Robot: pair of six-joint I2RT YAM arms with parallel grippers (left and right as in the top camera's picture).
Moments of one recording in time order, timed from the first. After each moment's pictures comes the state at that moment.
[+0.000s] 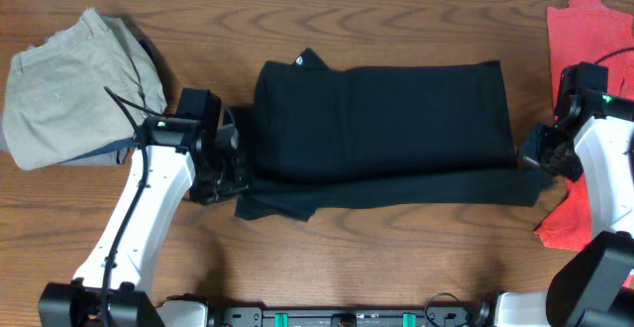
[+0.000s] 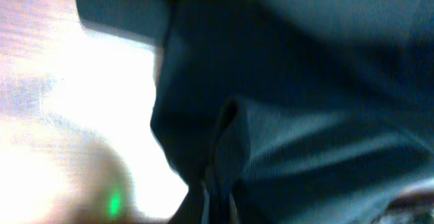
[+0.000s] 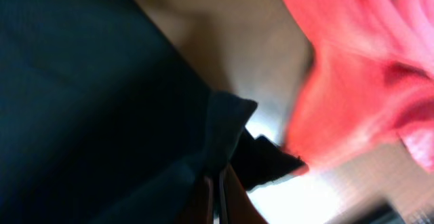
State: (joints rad) left arm -0.12 1.44 1.05 -1.15 0.27 -0.31; right arm -0.27 1.59 1.21 -1.08 0.15 0.36
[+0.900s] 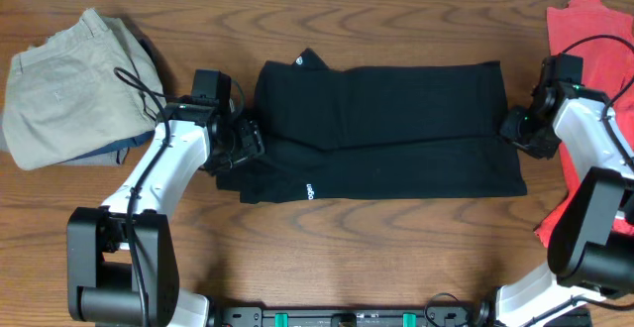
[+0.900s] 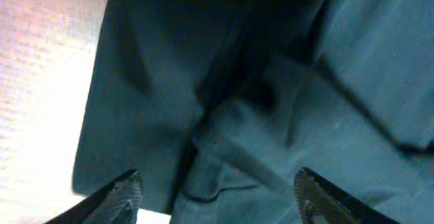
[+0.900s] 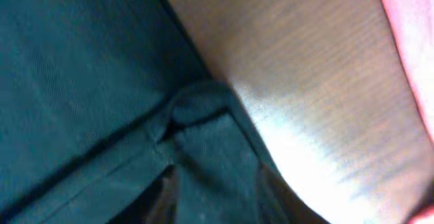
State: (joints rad) left arm -0.11 1.66 1.05 -0.78 0.18 -0.49; right arm -0.24 1.81 1.21 -0.80 0.04 0.30
